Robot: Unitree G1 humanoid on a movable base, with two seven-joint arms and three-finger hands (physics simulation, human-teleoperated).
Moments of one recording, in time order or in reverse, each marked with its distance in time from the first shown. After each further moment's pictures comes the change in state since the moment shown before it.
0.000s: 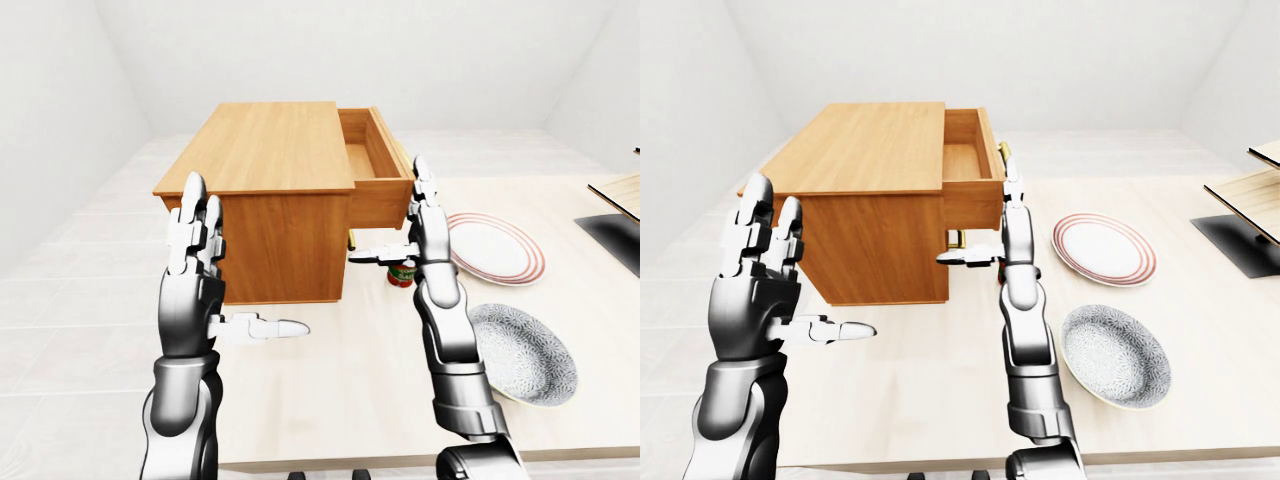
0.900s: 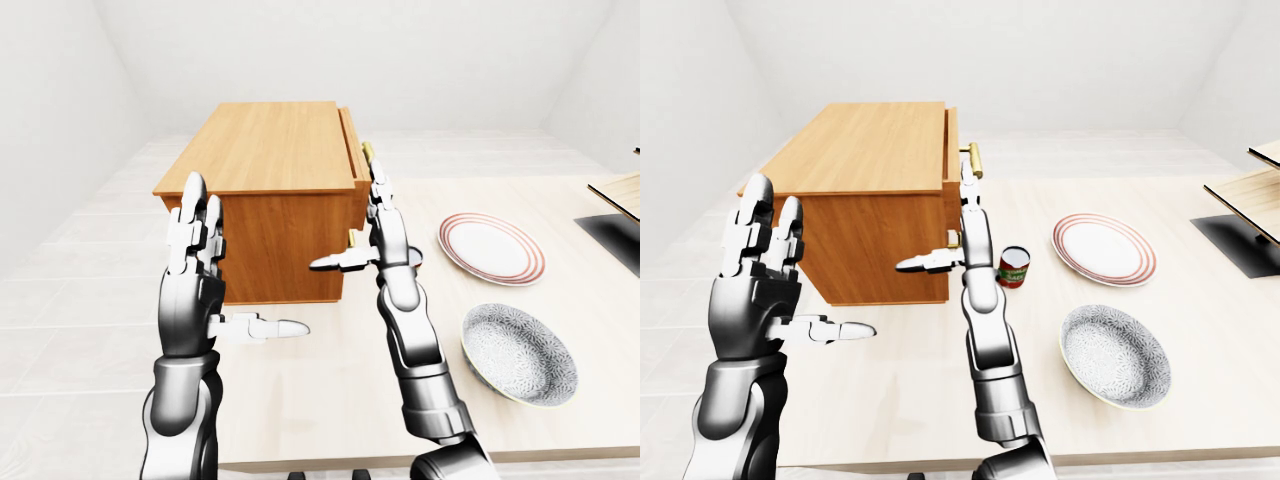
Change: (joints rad) left arm -0.001 0.000 0.001 0.001 -0.007 0.000 -0.002; right arm -0.017 0.148 0.087 0.059 -0.067 -0.033 -0.007
